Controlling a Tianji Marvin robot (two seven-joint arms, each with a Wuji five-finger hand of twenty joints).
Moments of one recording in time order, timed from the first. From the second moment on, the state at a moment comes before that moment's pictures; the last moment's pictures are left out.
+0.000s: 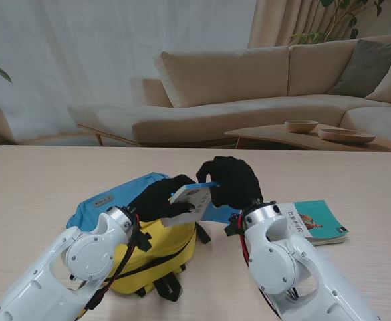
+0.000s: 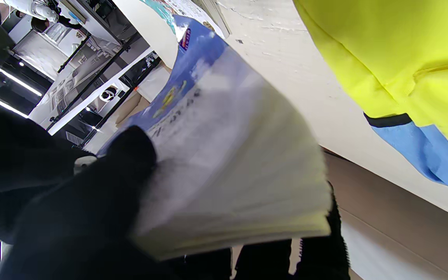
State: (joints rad) left arm 1.51 -1.09 -1.10 -1.78 0.40 -0.10 -0.12; right arm -1.59 -1.14 1.07 -1.95 -0.67 0.13 -0.22; left_hand 0.78 -0.38 0.61 -0.09 0.28 0.12 0.81 0.70 0.54 0.17 0.54 0.63 0.42 0.37 0.57 0.70 0.08 0.42 1.00 0.78; right_hand 0.81 -1.10 1.41 -0.21 1.03 -0.18 0.81 0.97 0.90 0.09 1.11 0.93 0.73 0.20 1.23 0.44 0.41 0.38 1.45 0.29
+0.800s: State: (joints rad) left arm 1.56 -1.12 -1.15 -1.79 0.31 -0.11 -0.03; right arm -1.61 -1.14 1.08 -1.97 -0.66 0.09 -0.19; left_hand 1.11 -0.39 0.31 -0.10 0.52 0.09 0.85 1.07 0.85 0.21 0.75 0.98 0.84 0.48 1.10 0.90 0.57 0.58 1.48 0.98; right_hand 0.81 -0.97 1.36 -0.21 0.90 -0.14 0.75 0.84 0.85 0.10 1.01 0.76 0.72 0.20 1.12 0.46 0.33 0.35 1.35 0.48
